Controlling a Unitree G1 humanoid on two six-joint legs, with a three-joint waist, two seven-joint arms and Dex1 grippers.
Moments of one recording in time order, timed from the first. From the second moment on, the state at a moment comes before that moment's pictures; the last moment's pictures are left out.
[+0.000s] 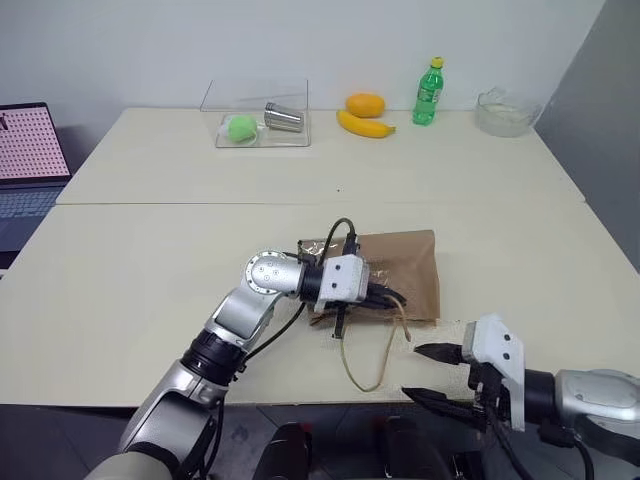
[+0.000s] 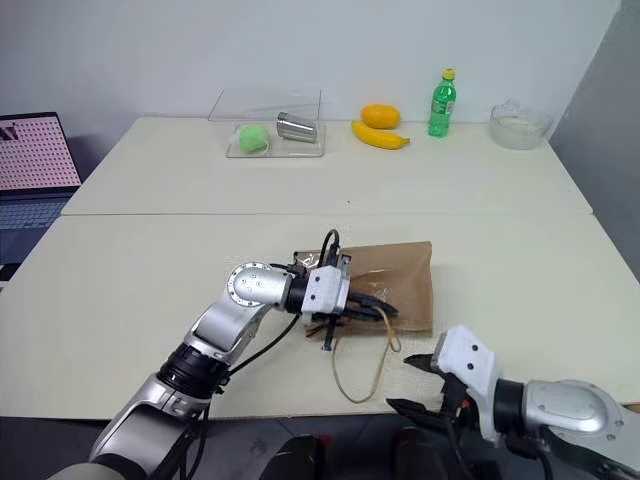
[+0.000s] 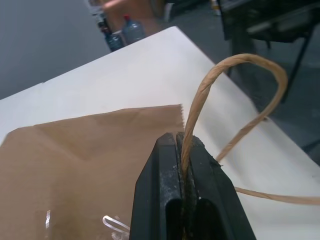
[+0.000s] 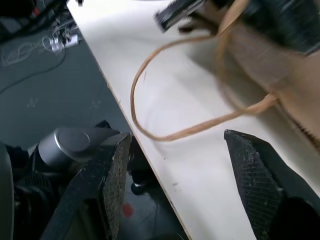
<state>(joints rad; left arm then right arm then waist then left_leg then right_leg) -0.61 0.36 -0.38 0.08 -0.20 -0.05 -1.20 0.26 -1.14 0.00 -0.93 0.91 0.61 0.43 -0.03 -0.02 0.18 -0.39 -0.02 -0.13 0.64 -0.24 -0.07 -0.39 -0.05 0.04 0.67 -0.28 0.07</state>
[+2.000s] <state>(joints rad) -1.19 0.25 -0.10 0.66 -0.23 0.04 -1.10 -0.17 -0.54 0.58 -0.54 0.12 0.71 0.43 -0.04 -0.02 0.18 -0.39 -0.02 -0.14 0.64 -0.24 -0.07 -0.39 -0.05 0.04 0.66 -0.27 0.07</state>
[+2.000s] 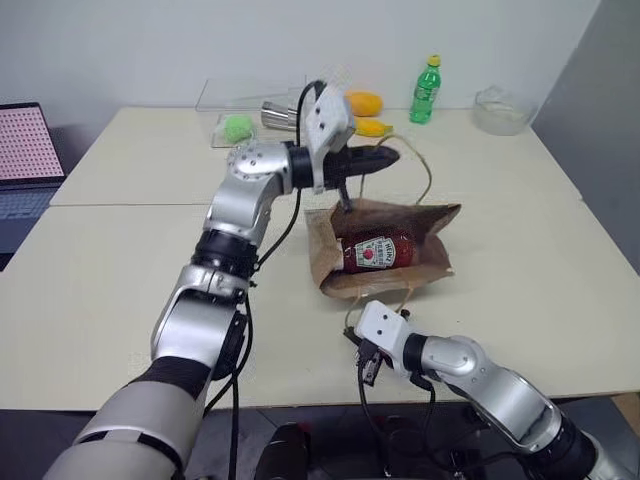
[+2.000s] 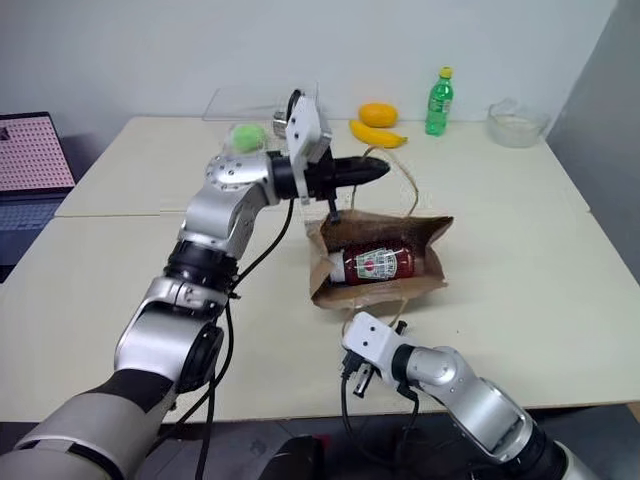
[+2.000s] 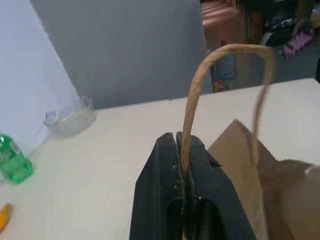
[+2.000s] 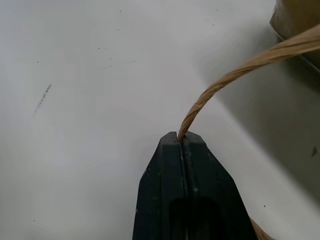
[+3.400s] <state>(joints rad) -1.07 0.30 -0.07 0.35 -0.47 0.43 -1.30 -0.55 -0.83 0.27 -0.63 0.67 0.96 0.32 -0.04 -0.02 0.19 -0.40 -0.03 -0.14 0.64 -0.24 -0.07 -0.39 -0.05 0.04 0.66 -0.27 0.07</state>
